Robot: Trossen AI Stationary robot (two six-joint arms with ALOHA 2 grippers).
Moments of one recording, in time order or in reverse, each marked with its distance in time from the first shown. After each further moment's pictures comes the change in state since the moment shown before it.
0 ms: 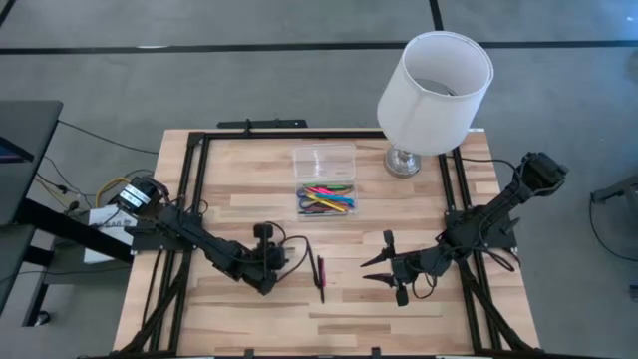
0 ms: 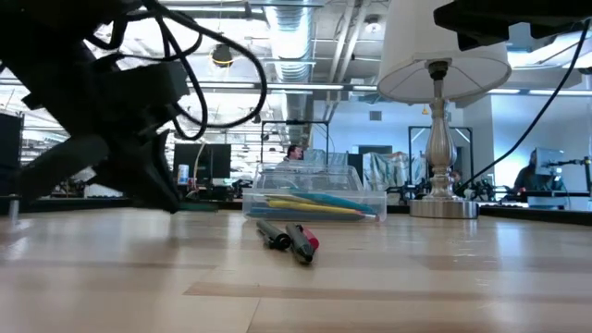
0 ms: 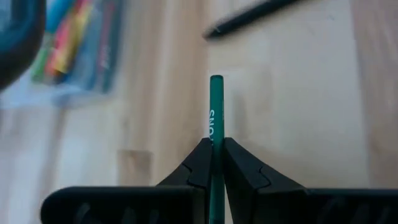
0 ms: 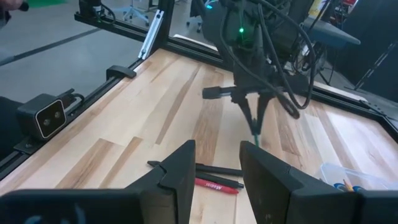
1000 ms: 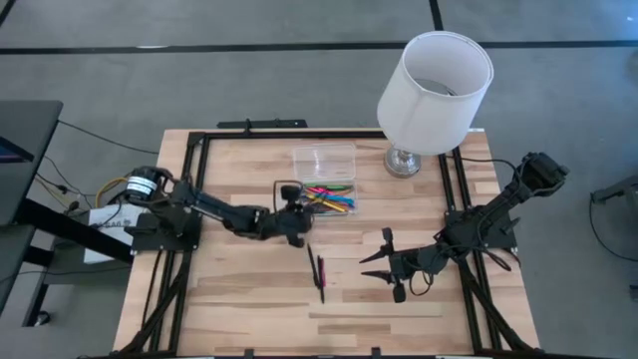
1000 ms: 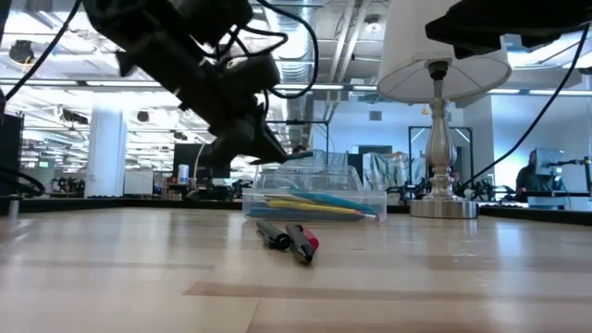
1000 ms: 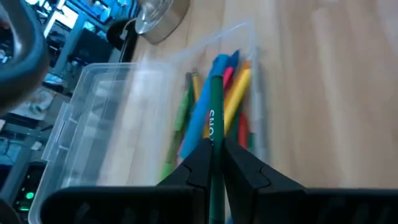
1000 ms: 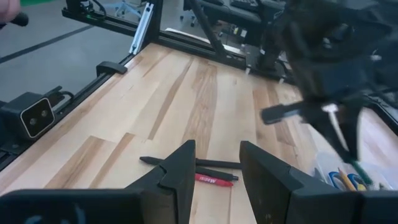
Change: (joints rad) left arm 0.394 -0.004 0.022 0.539 0.048 0.676; right arm -0.027 0.000 0.000 -0.022 -0.001 0.035
